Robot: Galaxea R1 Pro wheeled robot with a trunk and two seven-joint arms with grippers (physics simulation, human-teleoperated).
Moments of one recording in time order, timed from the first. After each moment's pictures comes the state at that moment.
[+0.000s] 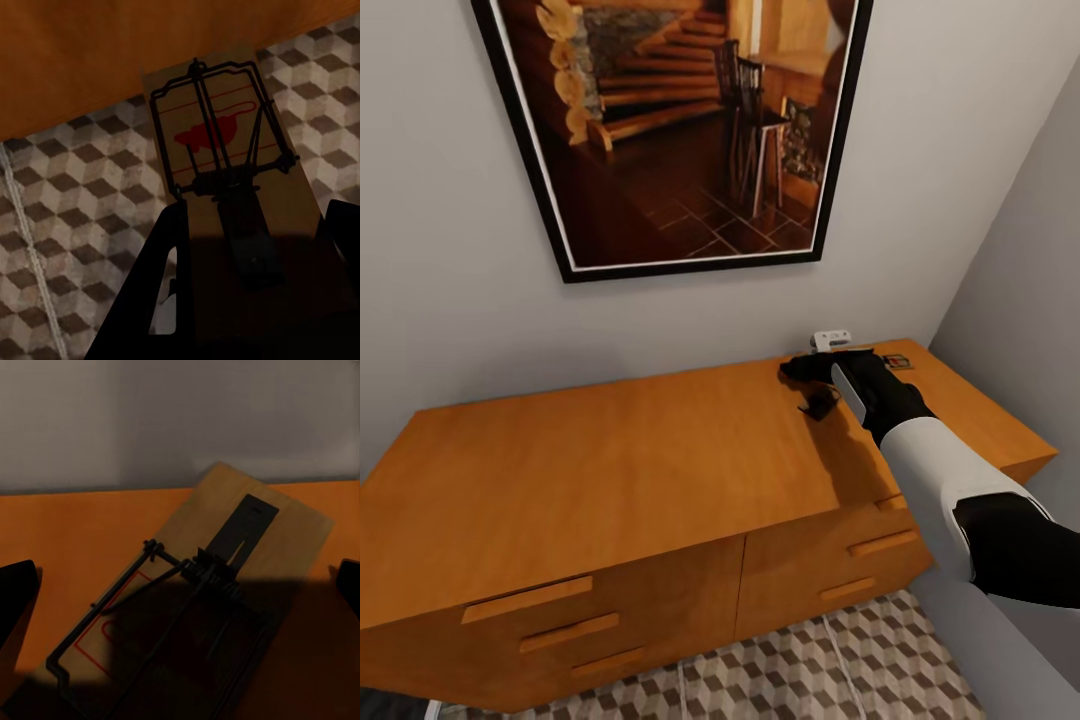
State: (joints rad) left arm -0.22 0.05 -0.28 0.08 0.18 -0.72 -0.02; right arm -1.28 -0.01 0.17 -0.54 -0.08 0.53 0.11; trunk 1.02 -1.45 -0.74
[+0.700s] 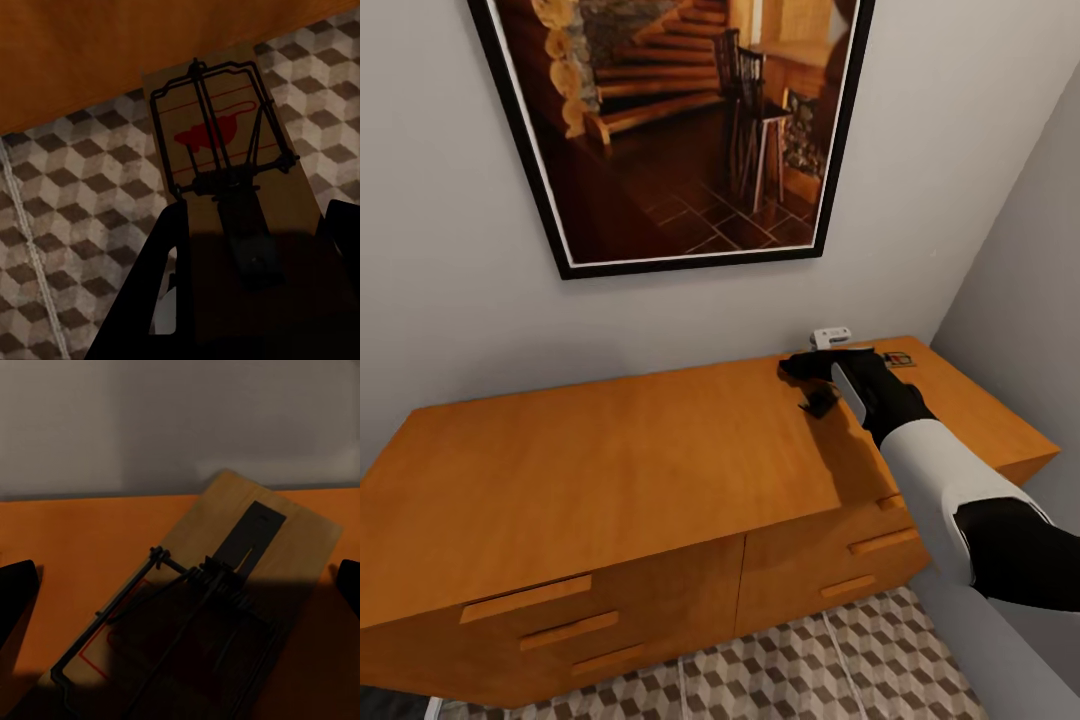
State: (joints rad) left arm -0.22 0.05 -0.28 0.08 0.18 -0.72 -0.02; right arm -1.27 -0.01 0.17 -0.58 -0.08 0.53 0.11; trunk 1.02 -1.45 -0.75
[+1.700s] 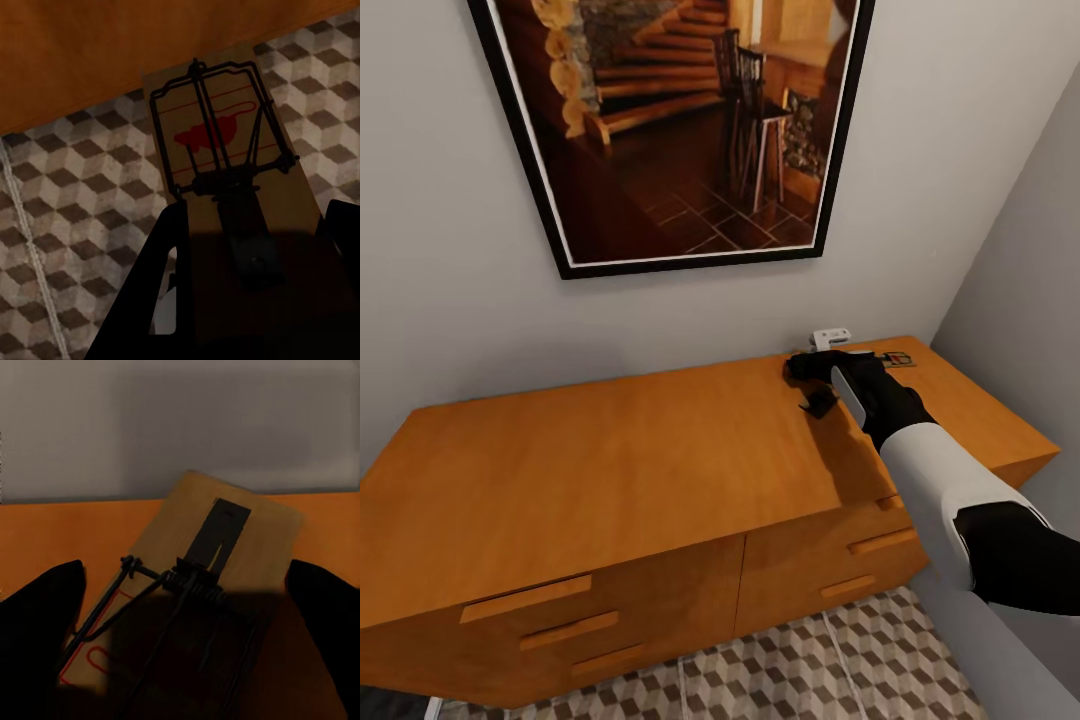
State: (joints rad) left arm -0.22 0.05 -0.28 0.08 0.18 -0.72 -0.02; right arm -1.26 -0.01 0.17 -0.58 -0.08 0.49 0.11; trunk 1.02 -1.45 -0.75
